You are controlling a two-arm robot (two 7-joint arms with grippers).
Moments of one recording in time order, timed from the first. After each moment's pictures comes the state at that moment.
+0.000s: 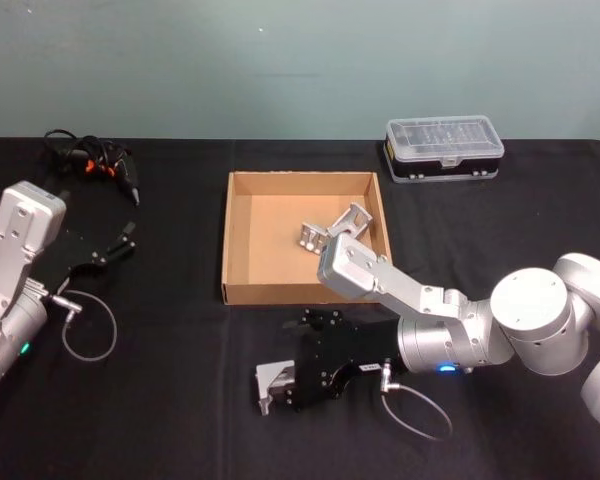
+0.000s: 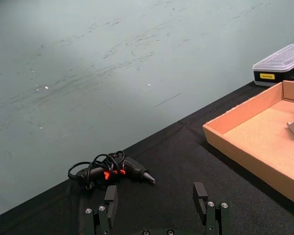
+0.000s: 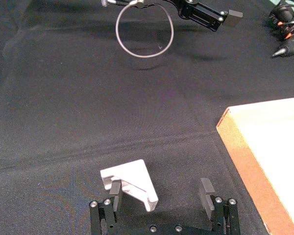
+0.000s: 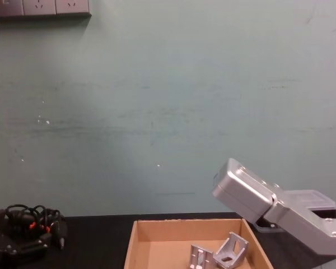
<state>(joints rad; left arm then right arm) -0.20 0.60 0.45 -1.41 -0.25 -0.12 0.03 0.53 0.49 -0.80 -1.37 0.19 0.20 0.79</state>
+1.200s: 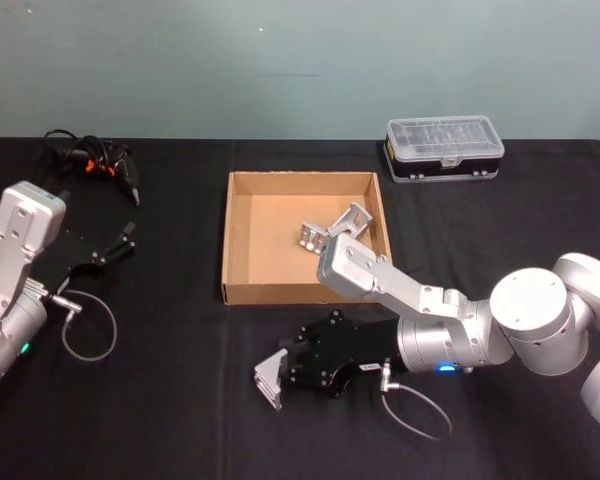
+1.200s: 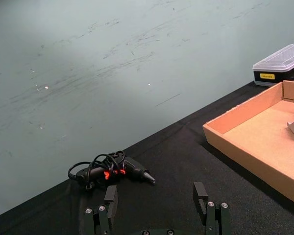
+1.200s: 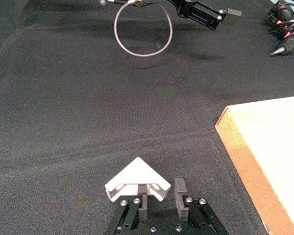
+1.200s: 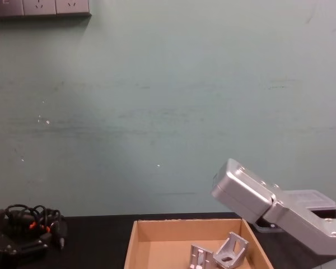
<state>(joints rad) -0.20 0.60 0.45 -1.41 -0.25 -0.12 0.03 0.53 0.50 -0.80 -1.38 0.19 0.21 0.78</state>
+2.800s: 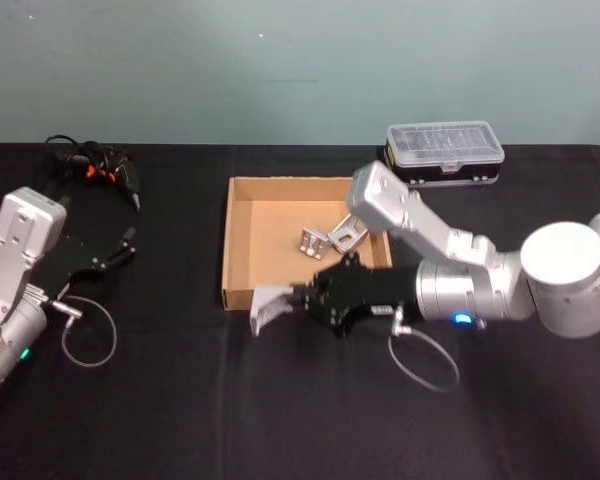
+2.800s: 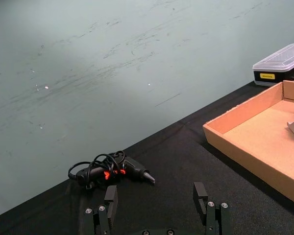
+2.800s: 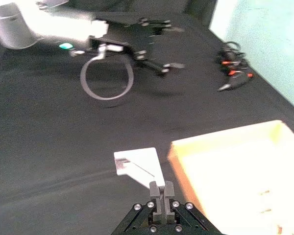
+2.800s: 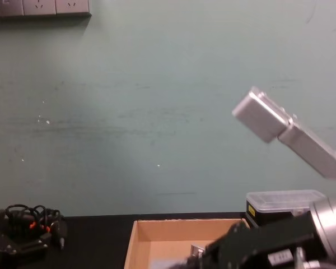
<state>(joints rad) -0.20 0.60 0.45 -1.41 -0.25 -0.12 0.03 0.57 0.51 -0.72 -1.42 0.27 0.23 0.75</state>
